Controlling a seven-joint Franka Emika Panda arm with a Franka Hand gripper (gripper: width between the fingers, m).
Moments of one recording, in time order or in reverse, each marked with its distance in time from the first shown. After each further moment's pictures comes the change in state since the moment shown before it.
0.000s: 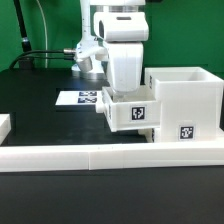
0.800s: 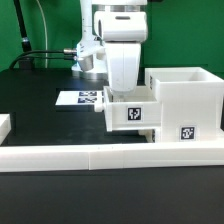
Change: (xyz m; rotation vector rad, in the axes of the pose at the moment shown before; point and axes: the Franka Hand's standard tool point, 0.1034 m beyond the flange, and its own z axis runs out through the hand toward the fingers) arm 0.002 0.002 0.000 0.001 -0.006 0.083
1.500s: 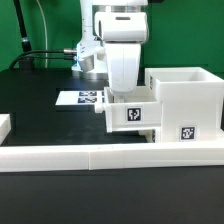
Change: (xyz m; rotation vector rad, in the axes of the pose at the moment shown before) arm 0.005 0.000 0.001 -0.011 0.004 0.045
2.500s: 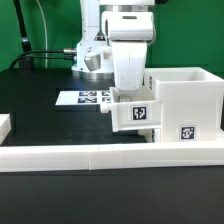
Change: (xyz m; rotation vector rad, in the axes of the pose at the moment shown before) arm 0.007 0.000 0.000 -0.011 -0.009 -0.015
